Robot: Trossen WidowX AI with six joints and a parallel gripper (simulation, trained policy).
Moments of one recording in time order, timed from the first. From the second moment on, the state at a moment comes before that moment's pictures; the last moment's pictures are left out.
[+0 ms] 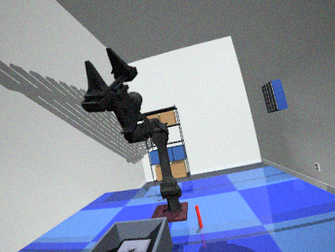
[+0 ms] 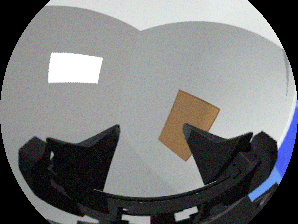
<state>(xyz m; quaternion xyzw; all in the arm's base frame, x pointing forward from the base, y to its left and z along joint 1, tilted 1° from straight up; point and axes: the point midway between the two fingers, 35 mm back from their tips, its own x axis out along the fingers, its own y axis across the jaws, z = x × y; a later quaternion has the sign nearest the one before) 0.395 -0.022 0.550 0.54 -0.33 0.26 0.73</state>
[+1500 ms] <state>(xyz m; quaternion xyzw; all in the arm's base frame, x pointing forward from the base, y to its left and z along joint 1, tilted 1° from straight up) 0.366 0.107 0.275 0.52 0.28 -0.10 0.80</state>
